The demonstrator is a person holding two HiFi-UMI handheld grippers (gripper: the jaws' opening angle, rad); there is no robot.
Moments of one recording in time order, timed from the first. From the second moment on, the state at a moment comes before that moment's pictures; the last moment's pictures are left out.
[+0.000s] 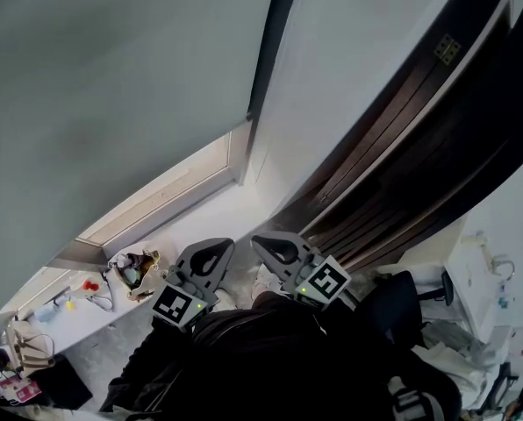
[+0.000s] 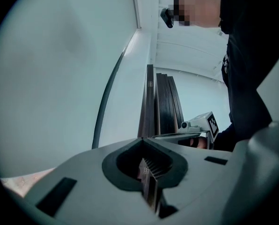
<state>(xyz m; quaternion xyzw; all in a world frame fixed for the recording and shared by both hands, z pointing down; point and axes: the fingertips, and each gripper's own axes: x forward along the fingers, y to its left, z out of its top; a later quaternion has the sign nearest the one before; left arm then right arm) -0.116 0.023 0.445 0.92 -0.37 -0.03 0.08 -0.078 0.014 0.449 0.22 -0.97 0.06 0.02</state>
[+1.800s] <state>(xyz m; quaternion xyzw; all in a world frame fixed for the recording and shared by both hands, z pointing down) -0.006 -0.309 0.359 0.92 -0.40 0.00 0.01 0.047 -0.148 0.445 0.25 -0.97 0.07 -0.01</state>
